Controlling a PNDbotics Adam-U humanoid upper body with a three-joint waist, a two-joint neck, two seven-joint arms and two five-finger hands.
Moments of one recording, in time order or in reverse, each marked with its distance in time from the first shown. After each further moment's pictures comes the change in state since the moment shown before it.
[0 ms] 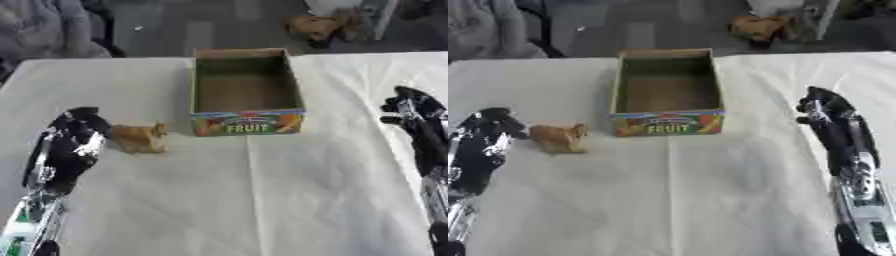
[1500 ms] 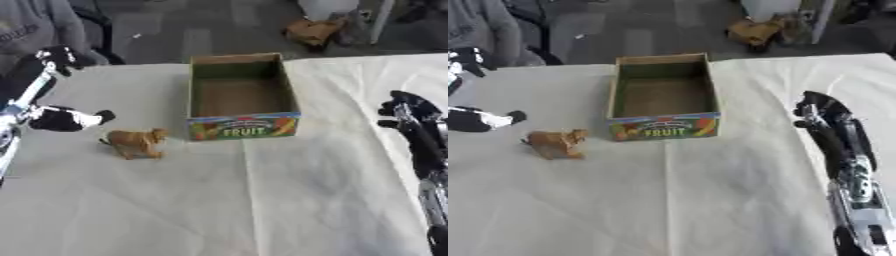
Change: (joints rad) left arm -0.316 0.363 -0.078 0.125 -0.944 0.011 -0.095; right arm 0.010 -0.001 0.007 0.000 0.005 0.003 0.002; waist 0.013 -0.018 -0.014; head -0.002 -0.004
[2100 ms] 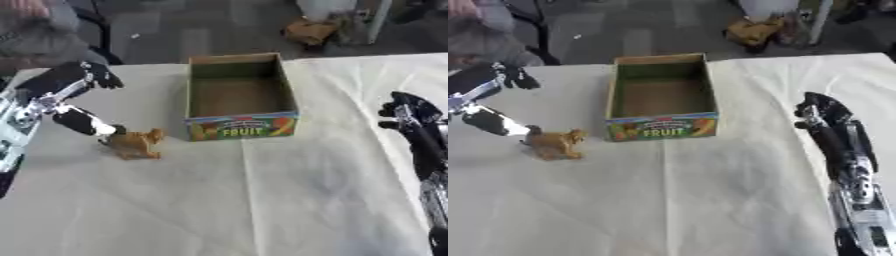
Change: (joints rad) left arm -0.136 0.016 -0.099 0.226 -0.090 -0.136 -0.215; right arm 0.002 0.000 0.005 0.000 0.000 0.001 0.001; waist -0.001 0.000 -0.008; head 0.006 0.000
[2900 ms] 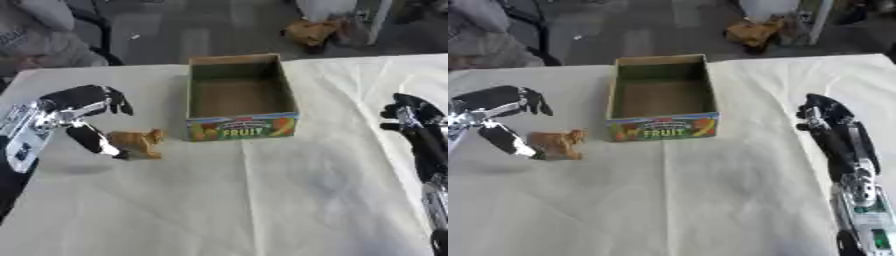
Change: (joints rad) left arm -0.016 -0.049 -0.045 0.106 -0.082 -0.061 -0.067; right arm 0.002 0.000 0.000 0.000 0.000 0.000 0.000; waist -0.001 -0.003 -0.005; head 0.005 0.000
